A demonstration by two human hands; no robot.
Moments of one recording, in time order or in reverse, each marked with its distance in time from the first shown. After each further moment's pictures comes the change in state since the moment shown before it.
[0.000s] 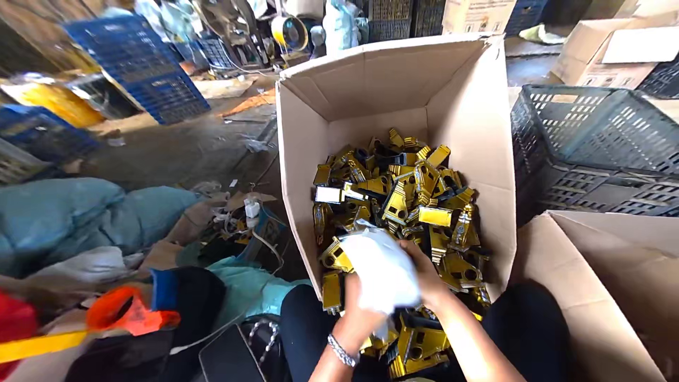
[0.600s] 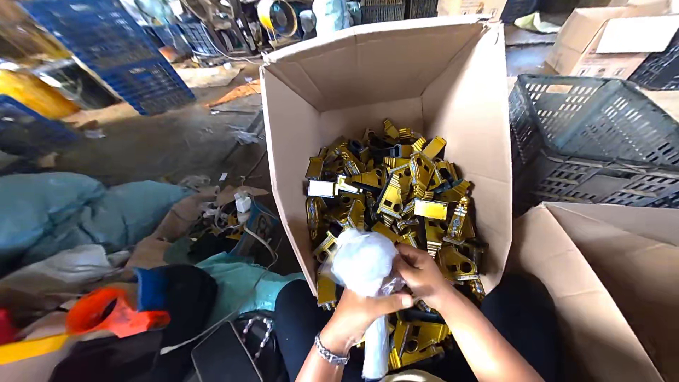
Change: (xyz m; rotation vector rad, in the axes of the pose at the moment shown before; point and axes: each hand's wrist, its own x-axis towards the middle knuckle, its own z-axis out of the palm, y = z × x) left_hand 0.009 0.019 0.001 -0.579 -0.174 -0.443; right_hand -0.011 -0.028 -0.002 -0.090 -0.086 0.014
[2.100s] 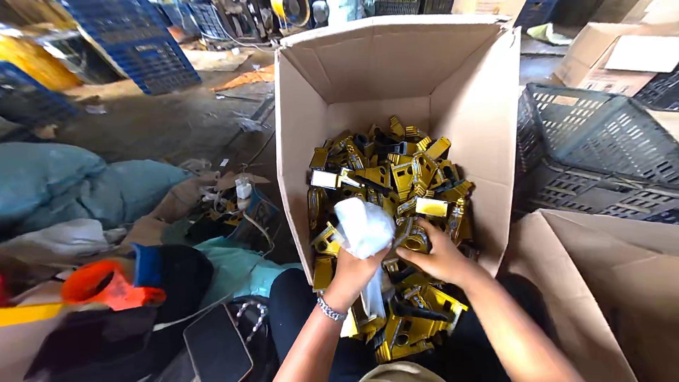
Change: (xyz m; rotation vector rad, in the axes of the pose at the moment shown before) left_hand 0.035 0.002 -0.001 0.276 0.278 0.103; right_hand 0.006 -0.027 -0.043 -0.513 -0.116 -0.088
